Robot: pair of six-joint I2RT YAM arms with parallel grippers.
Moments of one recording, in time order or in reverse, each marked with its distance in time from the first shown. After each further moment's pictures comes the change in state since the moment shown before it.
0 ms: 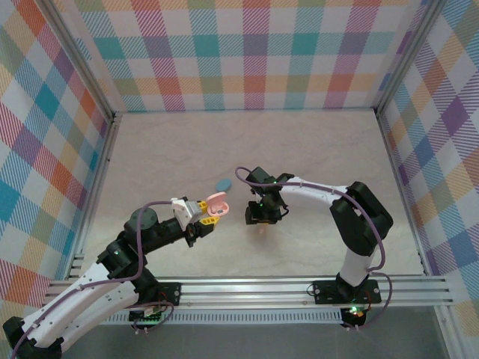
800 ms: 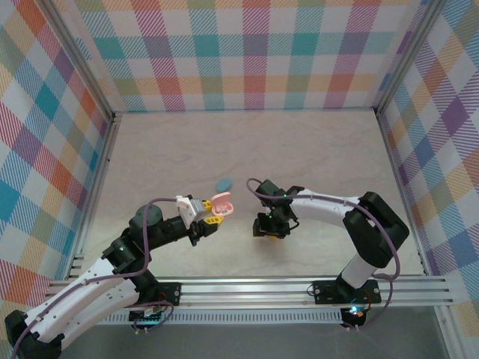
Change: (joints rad) left arm 0.000 0.052 0.000 0.052 0.039 -0.018; right arm 0.013 -0.124 -0.183 0.047 -0.041 0.123
